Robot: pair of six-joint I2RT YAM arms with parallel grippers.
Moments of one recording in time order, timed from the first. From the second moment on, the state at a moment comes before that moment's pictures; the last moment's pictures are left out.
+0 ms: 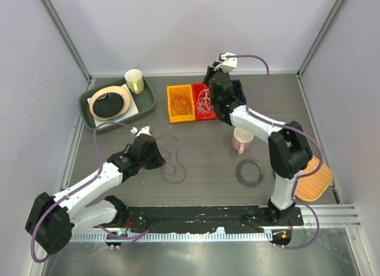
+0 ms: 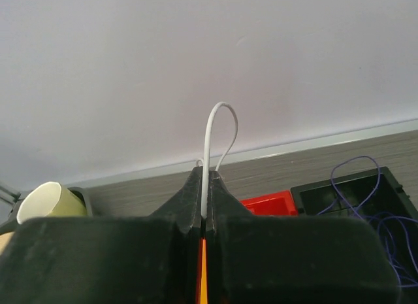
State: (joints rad) left arm -0.63 1.03 0.59 -0.40 -0.09 -0.81; right arm 0.57 1.82 1.37 0.54 0.56 0.29
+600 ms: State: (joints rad) left arm -0.63 1.02 0.59 -0.40 -0.10 -0.81; right arm 0.57 2.10 1.57 0.53 0.68 0.22
